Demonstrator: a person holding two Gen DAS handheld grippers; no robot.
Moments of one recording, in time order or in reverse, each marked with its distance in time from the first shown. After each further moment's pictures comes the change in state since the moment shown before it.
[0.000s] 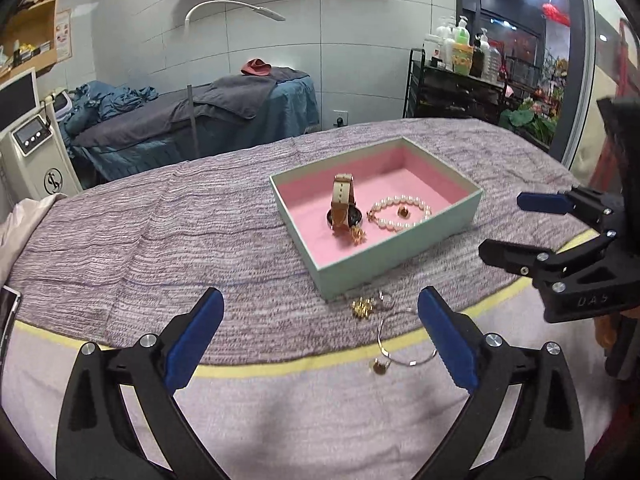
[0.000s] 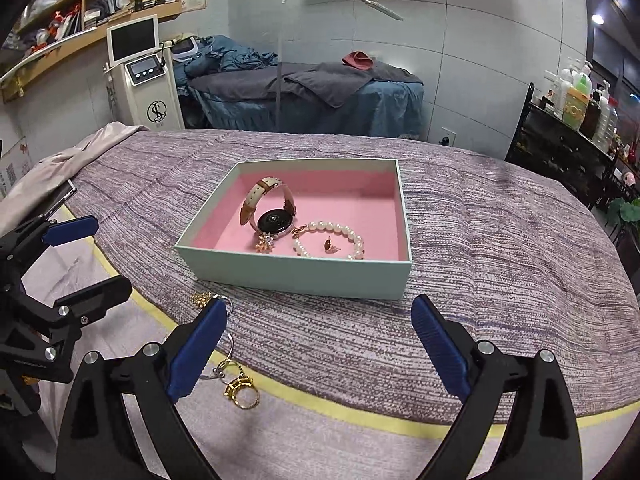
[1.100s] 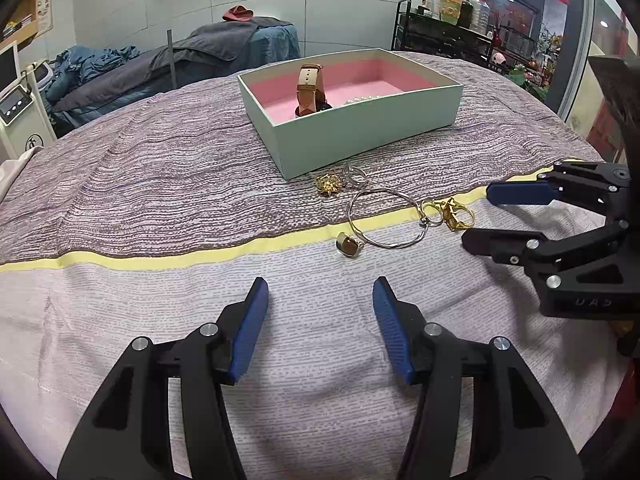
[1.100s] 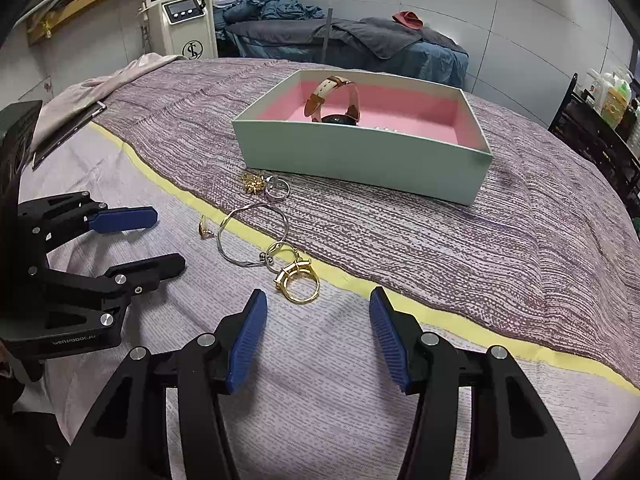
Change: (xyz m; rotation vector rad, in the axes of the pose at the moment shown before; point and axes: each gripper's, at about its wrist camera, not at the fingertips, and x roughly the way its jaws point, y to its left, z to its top) left arm 0.023 -0.018 -0.066 -0.007 0.160 -0.076; right arm 0.016 0.038 -0.060 -0.133 0.166 0.072
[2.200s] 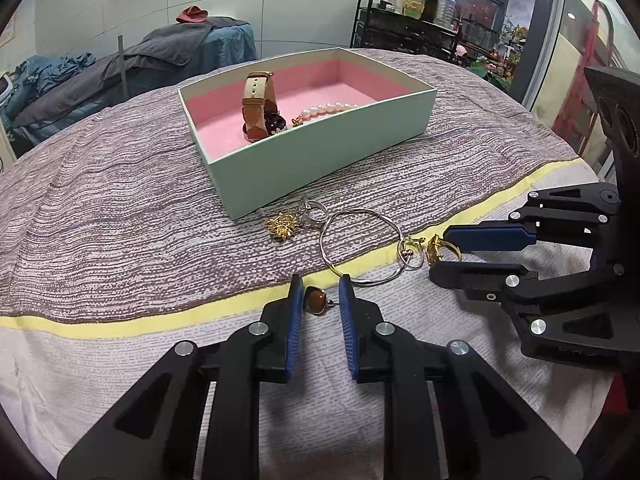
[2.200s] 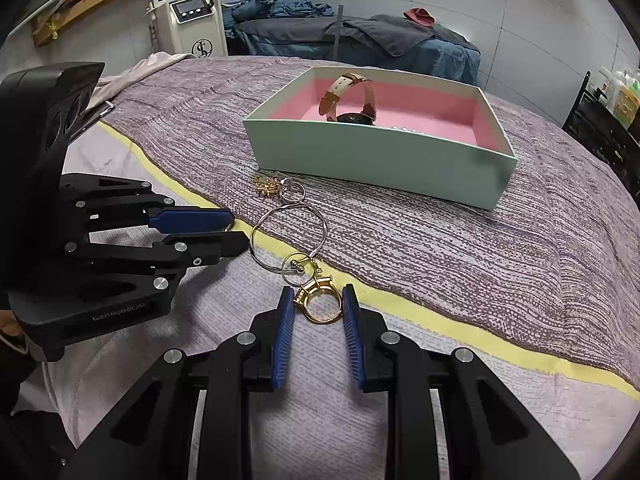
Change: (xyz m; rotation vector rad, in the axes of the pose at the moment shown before) left arm 0.028 -0.007 0.028 0.069 0.008 -0.148; right arm 0.005 0.003 0.004 0.005 0.002 0.047
